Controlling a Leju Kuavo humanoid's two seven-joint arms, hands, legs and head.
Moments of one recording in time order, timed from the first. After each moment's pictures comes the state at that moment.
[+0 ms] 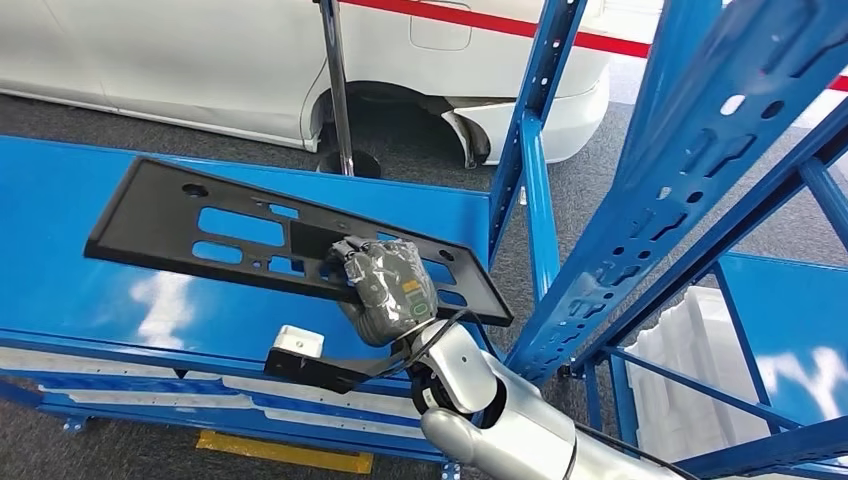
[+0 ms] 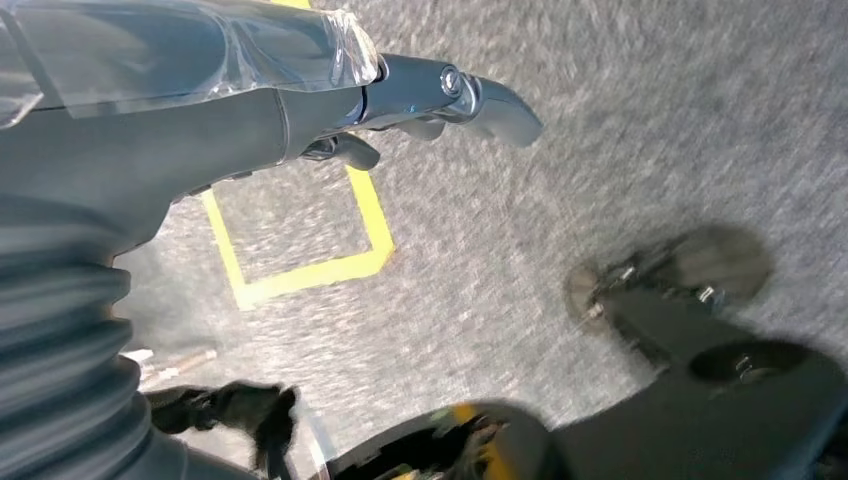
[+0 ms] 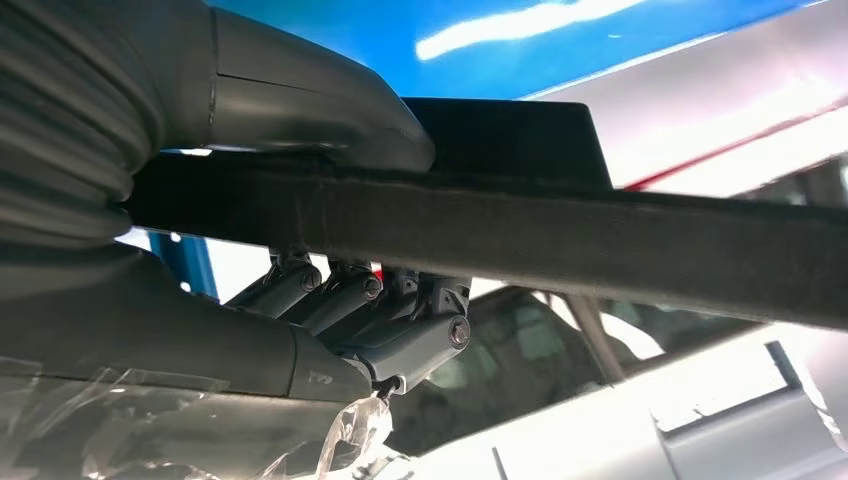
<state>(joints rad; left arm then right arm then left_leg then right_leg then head) -0.16 0.06 -1.37 -0.22 0.91 0.20 0.02 -0.63 0.06 1.23 -1.49 0.81 -0.24 0.15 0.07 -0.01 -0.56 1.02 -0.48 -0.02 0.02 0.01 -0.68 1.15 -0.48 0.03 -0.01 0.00</state>
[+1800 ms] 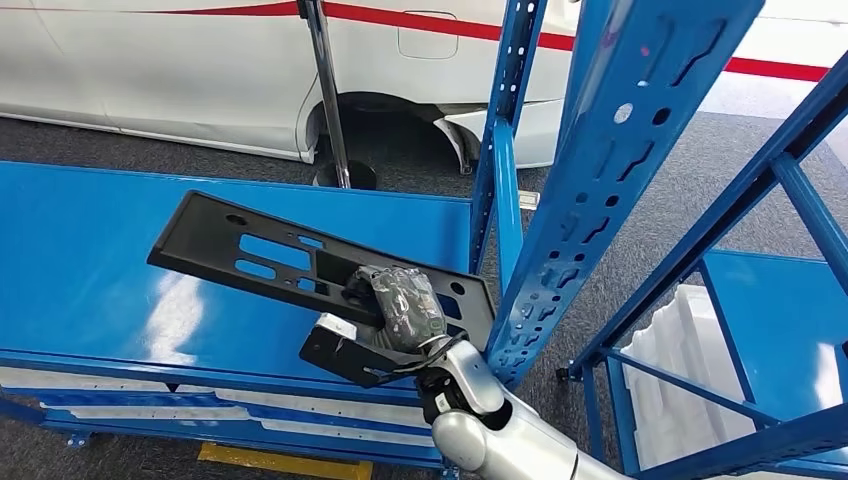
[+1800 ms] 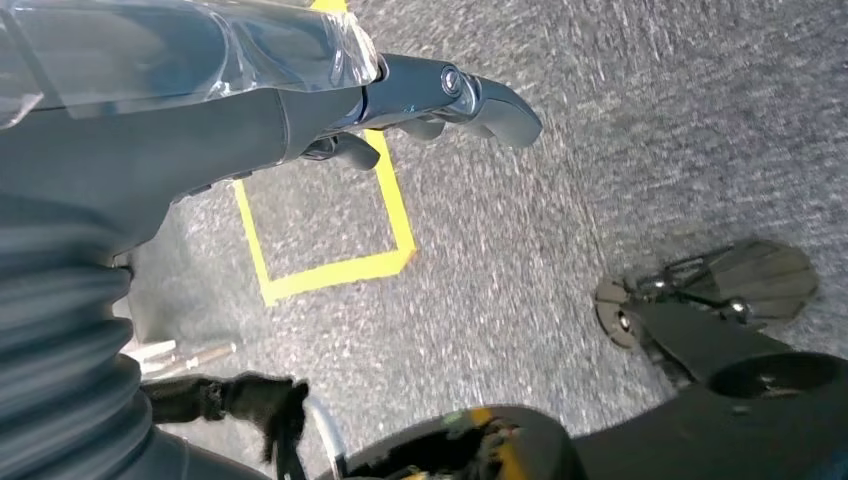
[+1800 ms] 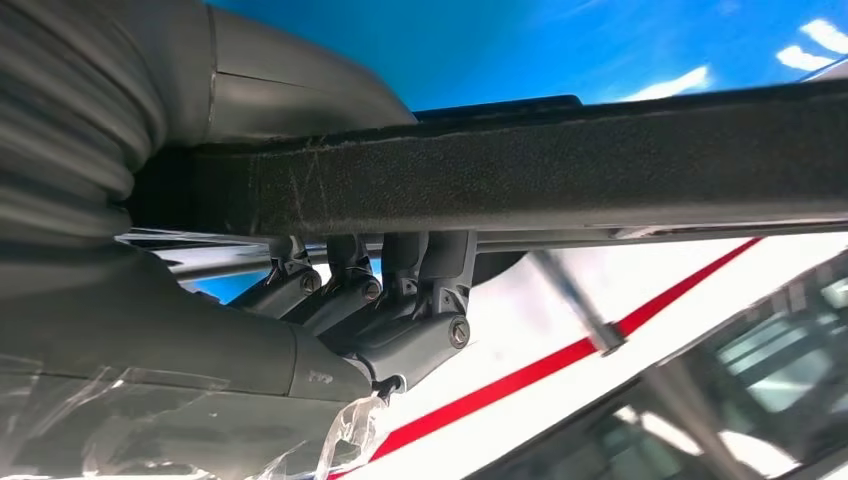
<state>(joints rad) -0.16 0.04 -1.37 -0.22 0.91 0.22 0.09 -0.52 0.03 1.16 -1.45 0.53 -0.26 0.15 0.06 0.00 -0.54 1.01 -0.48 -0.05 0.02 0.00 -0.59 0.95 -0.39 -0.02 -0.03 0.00</state>
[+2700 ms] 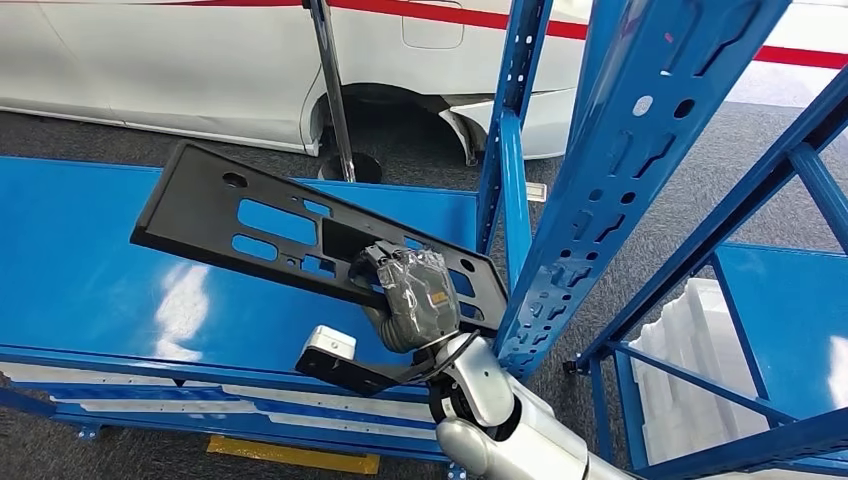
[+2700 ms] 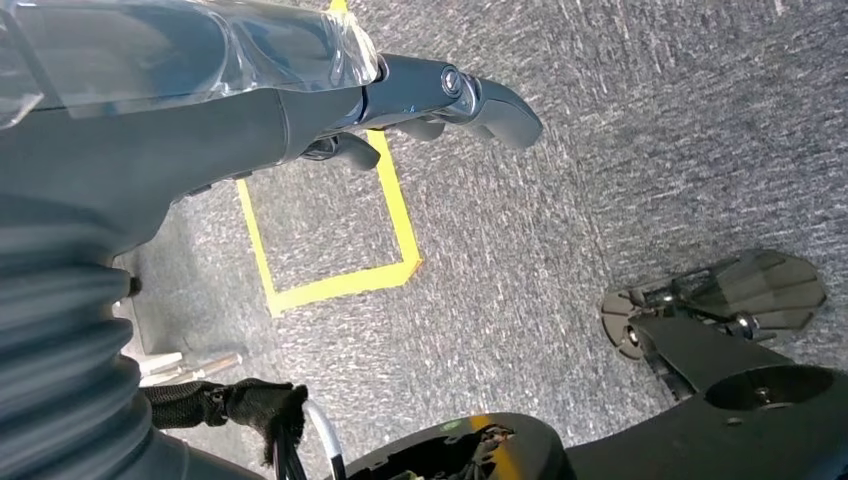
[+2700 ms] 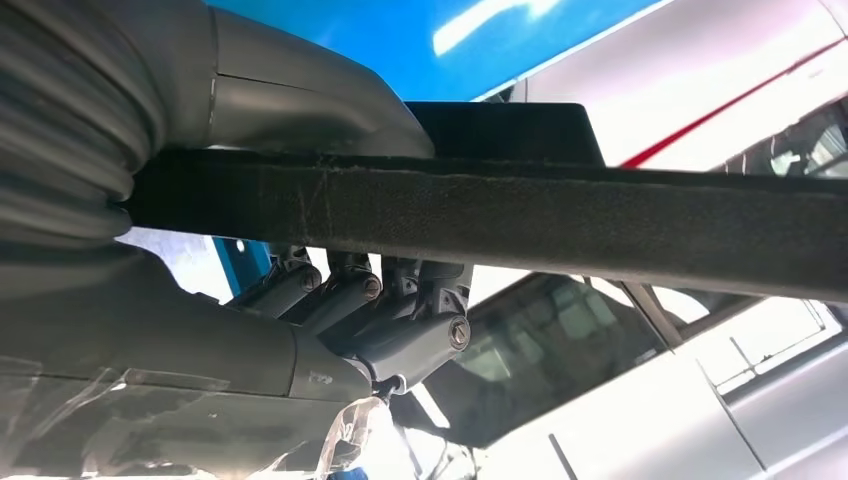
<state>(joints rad) -0.17 0.03 -1.36 -0.22 0.88 0.25 0.09 -0.52 0.02 1.16 -1.53 0.84 -0.33 0.11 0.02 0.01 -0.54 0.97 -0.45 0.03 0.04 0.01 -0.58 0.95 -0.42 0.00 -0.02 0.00</state>
